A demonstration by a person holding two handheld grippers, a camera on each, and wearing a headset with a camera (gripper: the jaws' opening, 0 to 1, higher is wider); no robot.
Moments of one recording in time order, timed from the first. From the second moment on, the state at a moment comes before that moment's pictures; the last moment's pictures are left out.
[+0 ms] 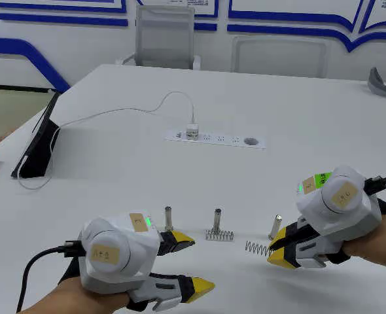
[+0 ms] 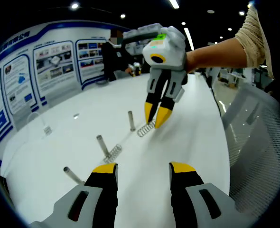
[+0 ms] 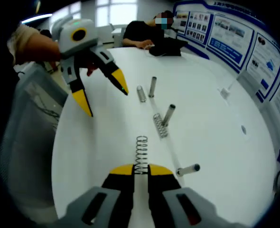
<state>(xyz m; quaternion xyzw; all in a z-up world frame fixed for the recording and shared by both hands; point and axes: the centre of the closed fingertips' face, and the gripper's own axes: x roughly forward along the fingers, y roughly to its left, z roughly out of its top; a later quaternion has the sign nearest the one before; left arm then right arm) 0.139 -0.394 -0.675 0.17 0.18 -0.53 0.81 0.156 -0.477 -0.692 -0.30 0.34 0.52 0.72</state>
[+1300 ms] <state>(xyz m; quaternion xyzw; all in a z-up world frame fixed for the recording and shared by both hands) 0.110 -0.438 -0.683 0.24 0.15 -0.61 0.74 0.104 -0.445 -0.680 -0.39 0.33 0.59 0.63</state>
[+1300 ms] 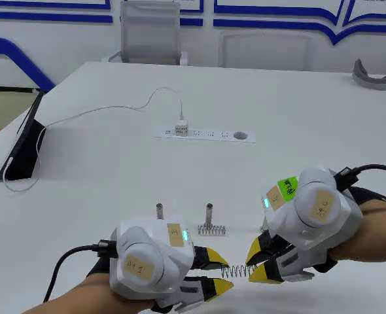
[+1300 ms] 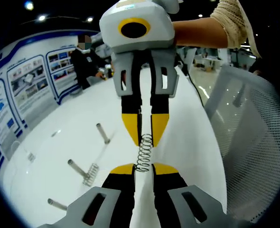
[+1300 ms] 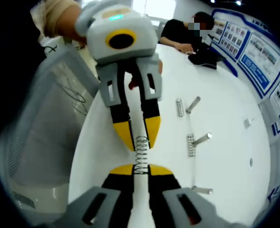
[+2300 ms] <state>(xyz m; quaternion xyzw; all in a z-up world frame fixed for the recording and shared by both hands) 0.103 -0.440 -0.680 0.24 0.15 -0.61 0.74 0.092 -0.413 -0.638 -0.39 0.28 0.62 0.63</state>
